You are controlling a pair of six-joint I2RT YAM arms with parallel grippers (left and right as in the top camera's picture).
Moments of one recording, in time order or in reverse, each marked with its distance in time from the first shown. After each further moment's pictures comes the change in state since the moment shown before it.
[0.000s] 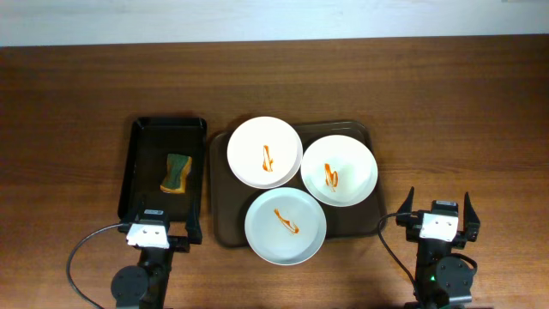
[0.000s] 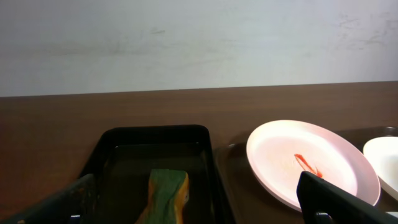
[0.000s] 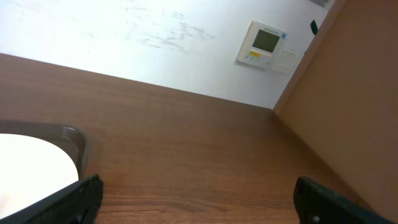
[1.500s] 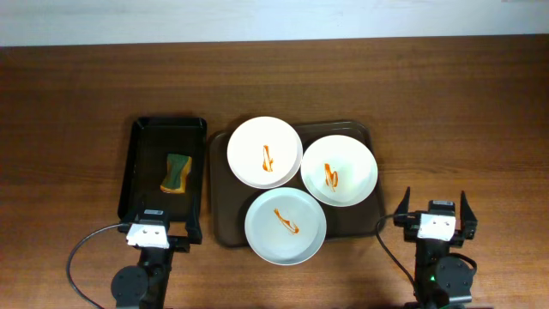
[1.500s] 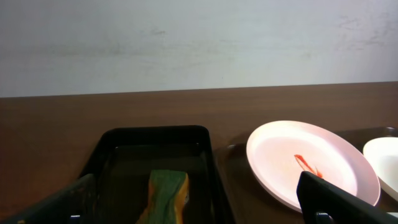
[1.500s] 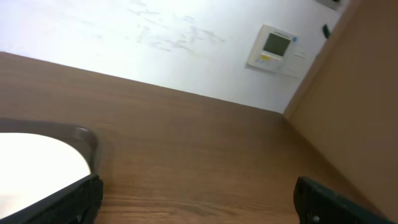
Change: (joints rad) left arm 0.000 0.000 0.000 0.003 0.000 0.000; right arm 0.000 0.000 0.000 0.000 -0.060 0.001
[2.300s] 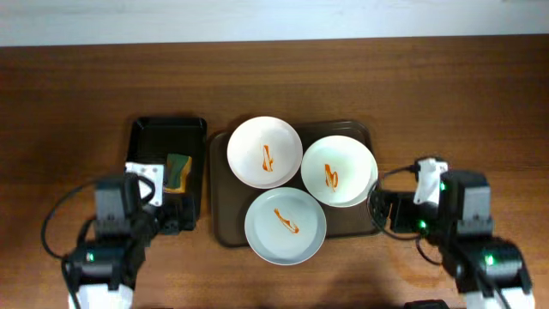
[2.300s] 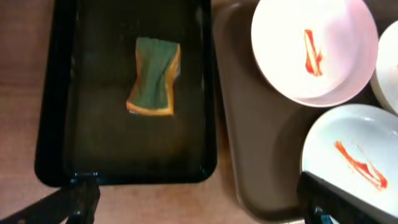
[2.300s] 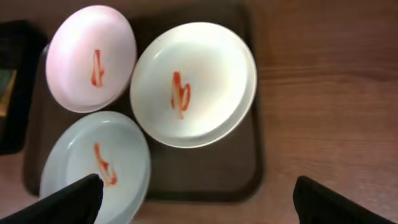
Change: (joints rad) left arm 0.000 0.879 0.783 -0.765 0.012 -0.004; right arm 0.000 0.836 0.827 -0.835 -0.503 0.491
